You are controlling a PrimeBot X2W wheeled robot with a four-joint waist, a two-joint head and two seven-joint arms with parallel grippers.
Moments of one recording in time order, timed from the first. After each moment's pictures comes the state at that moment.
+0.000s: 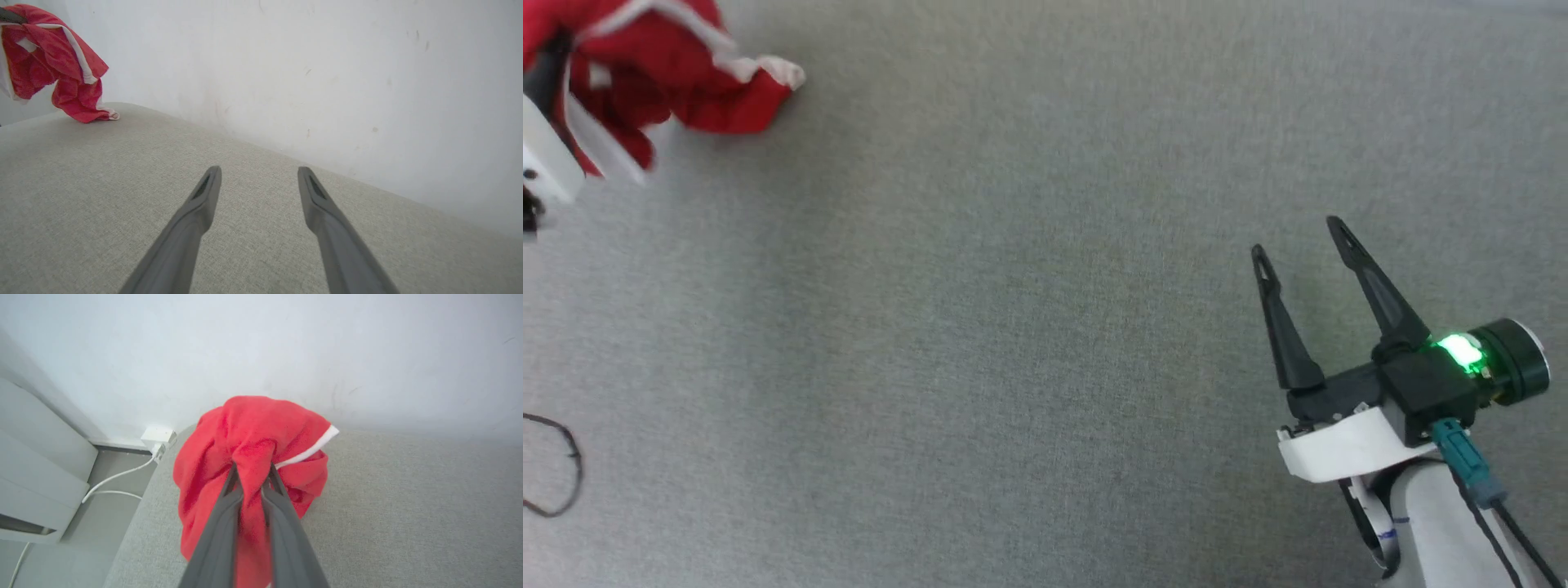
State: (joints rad) left arm -0.91 0.69 -0.33 0.58 -0.79 -0.13 0.25; right arm -0.18 -0.05 0.11 -0.02 -0.14 0.13 -0.26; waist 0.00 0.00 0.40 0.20
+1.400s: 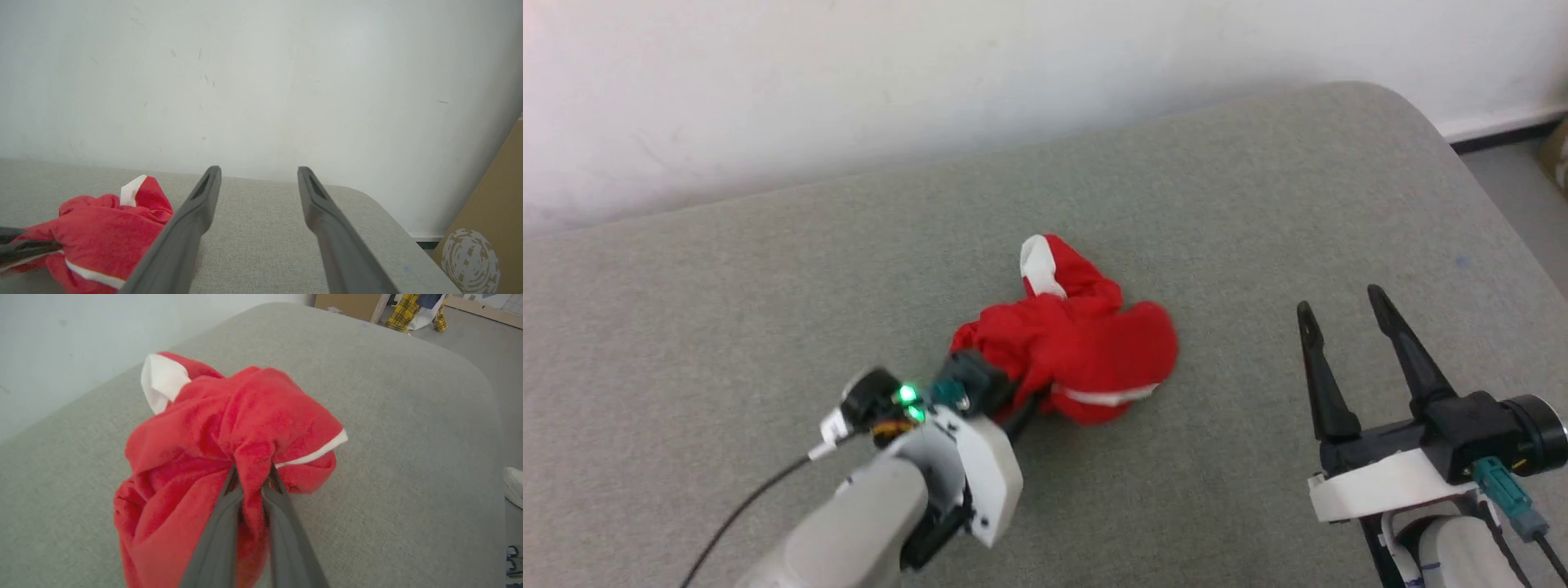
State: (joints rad) left arm -0.54 0.32 -0.86 0.47 -0.53 -0.08 -0.05; right arm -0.06 -0.05 0.03 0.01 -0.02 0.13 -0.26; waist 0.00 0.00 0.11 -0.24
